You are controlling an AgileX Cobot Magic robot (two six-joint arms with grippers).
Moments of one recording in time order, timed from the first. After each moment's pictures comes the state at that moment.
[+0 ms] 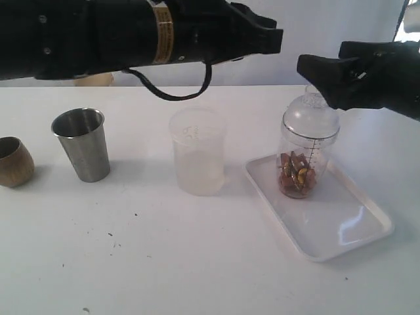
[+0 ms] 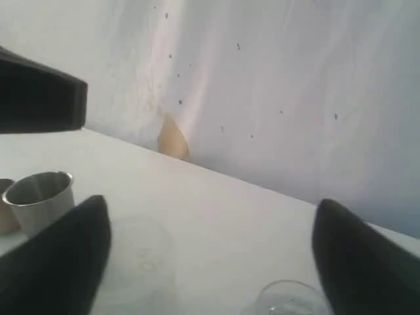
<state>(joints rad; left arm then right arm) -0.72 1.67 -1.32 1.28 -0.30 -1.43 -0.16 1.36 -0.69 -1.03 -0.88 0.88</state>
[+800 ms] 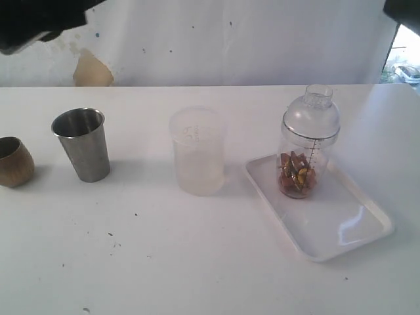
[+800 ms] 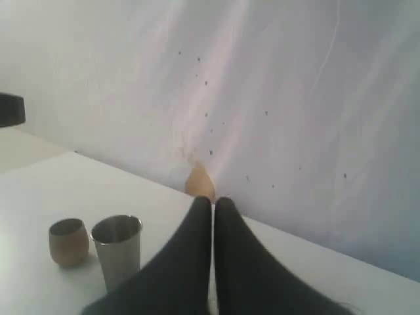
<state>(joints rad) -0.72 0.97 -0.86 1.30 -0.02 -1.46 -0.16 0.71 -0.69 -1.52 -0.71 1.61</state>
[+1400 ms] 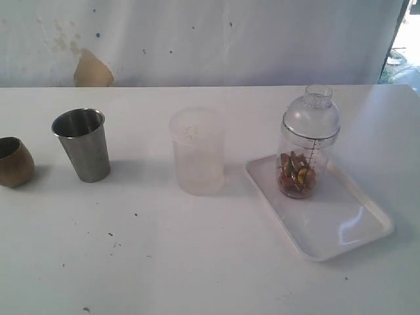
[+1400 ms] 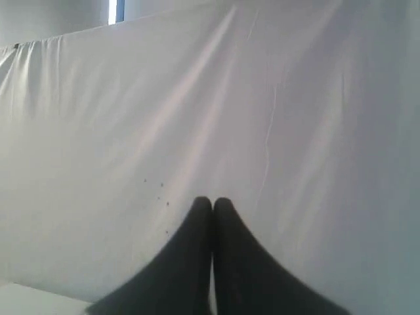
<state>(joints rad) -0.72 0.37 -0.45 1.27 0.44 -1.42 -0.16 0.00 -0.50 -1.74 -0.45 2.02</state>
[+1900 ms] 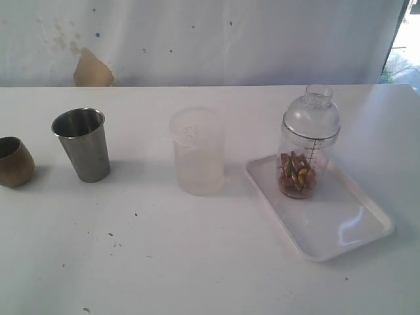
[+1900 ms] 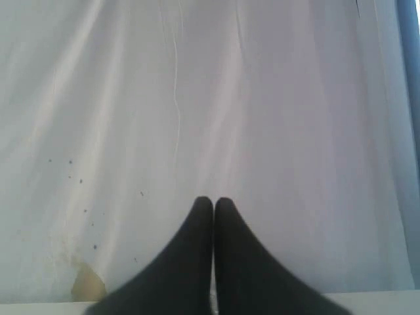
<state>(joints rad) -0.72 0.05 -0.45 1.01 0.83 -1.17 -0.16 0.00 -0.33 -1.74 -0.22 2.02</state>
